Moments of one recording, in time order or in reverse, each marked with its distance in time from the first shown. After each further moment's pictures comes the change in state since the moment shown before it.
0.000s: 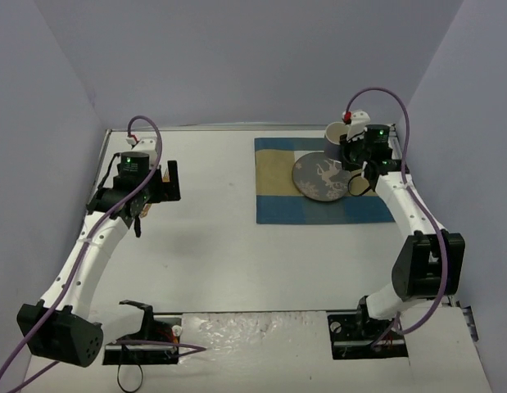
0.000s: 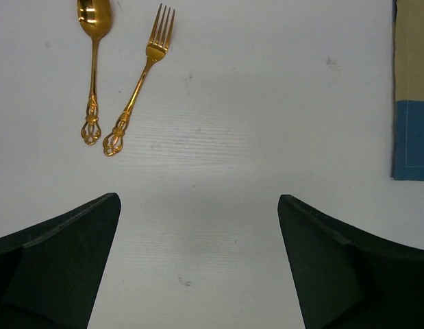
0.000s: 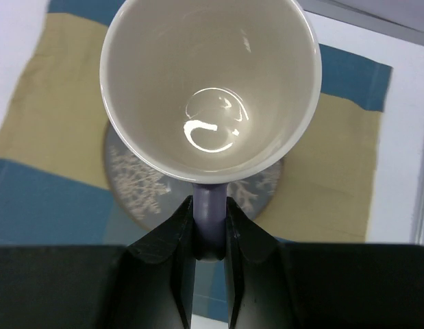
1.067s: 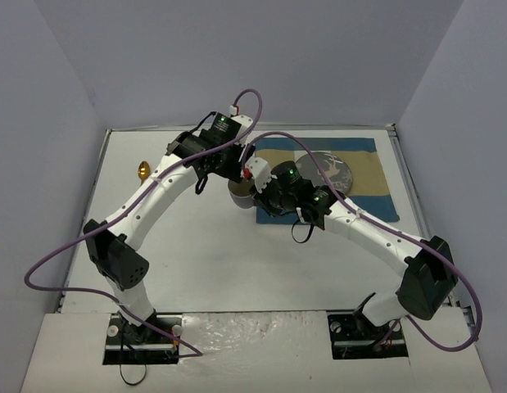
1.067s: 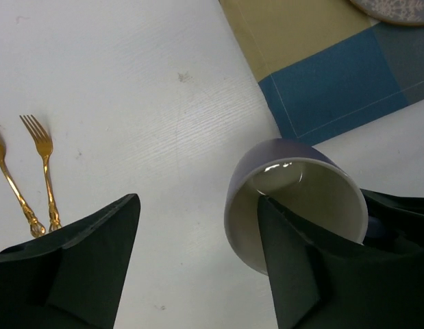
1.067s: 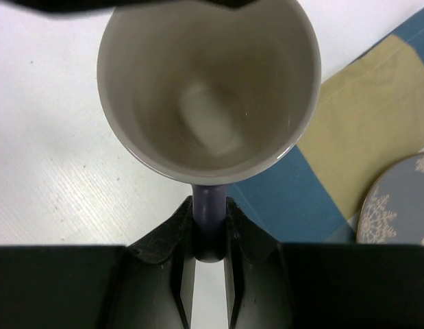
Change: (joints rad) left arm -0.416 0.589 0.743 -0.317 -0.032 0.106; right arm 0.688 -0.058 -0.066 -0.081 0.074 -0.035
